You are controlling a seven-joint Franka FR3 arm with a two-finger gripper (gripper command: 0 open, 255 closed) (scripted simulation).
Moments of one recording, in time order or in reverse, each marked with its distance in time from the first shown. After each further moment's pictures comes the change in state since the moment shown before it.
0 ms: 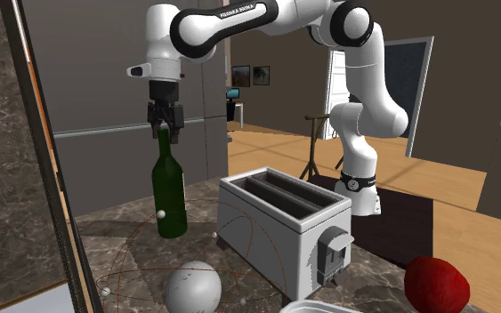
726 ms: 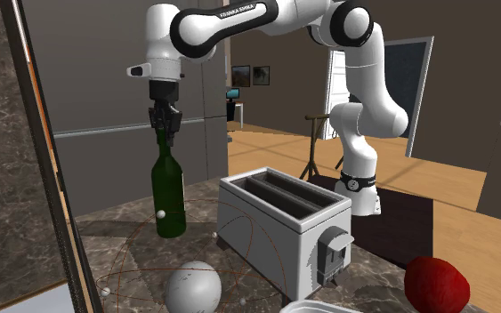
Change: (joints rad) arm 0.000 0.000 0.000 0.000 0.000 0.000 0.000
